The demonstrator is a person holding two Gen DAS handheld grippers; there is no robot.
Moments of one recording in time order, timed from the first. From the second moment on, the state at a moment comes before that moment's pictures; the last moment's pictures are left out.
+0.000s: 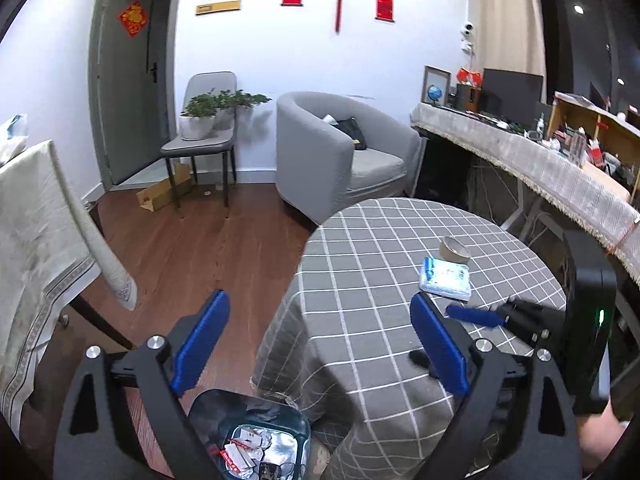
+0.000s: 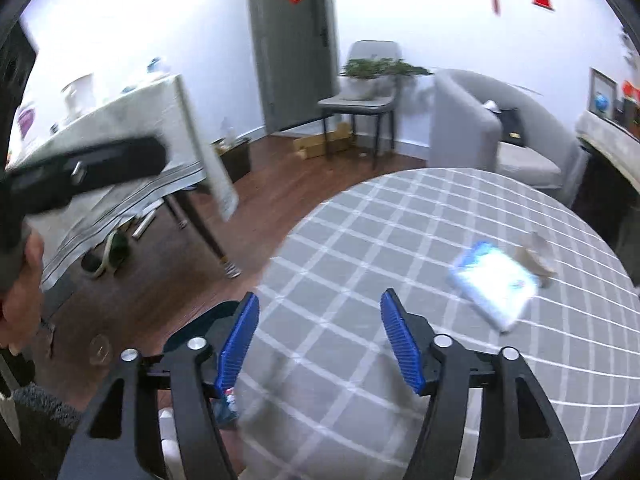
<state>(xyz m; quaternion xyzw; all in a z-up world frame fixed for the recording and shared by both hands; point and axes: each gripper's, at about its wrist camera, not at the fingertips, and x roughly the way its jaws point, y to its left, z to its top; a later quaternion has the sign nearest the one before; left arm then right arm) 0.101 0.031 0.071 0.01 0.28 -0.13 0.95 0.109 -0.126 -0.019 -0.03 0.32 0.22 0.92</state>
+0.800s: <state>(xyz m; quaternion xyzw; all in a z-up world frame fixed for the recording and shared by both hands) 0.174 -0.076 0.020 0.07 0.34 -0.23 0.91 0.180 -0.259 -0.021 0.04 0.33 0.09 0.94</state>
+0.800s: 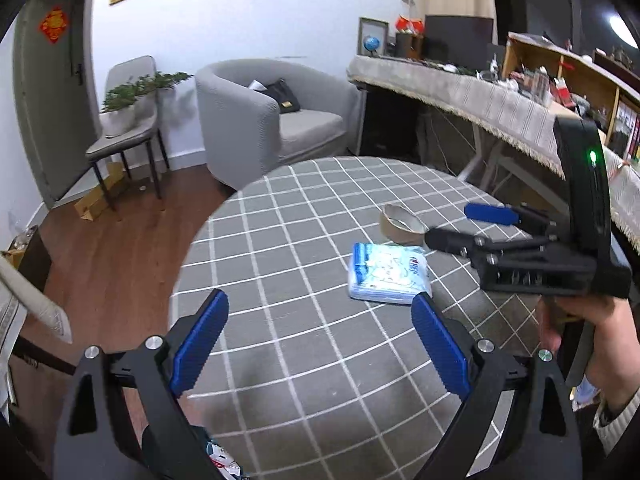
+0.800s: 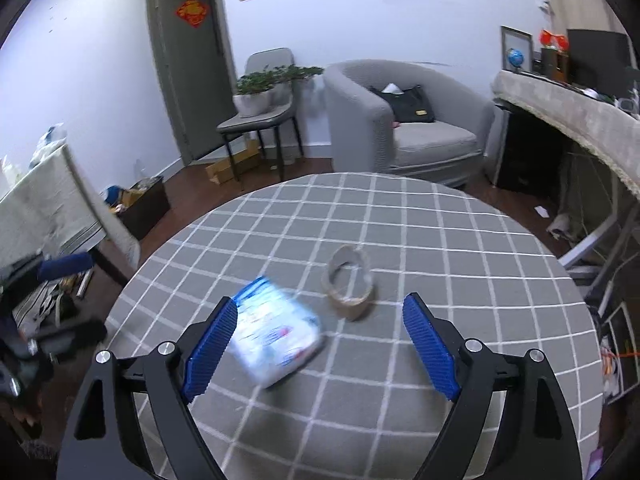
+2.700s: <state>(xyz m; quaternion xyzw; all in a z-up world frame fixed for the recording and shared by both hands) 0.218 -0.096 -0.028 0.07 0.44 -0.22 0.87 0.246 -0.241 -0.054 0.01 0.41 0.09 0.91</state>
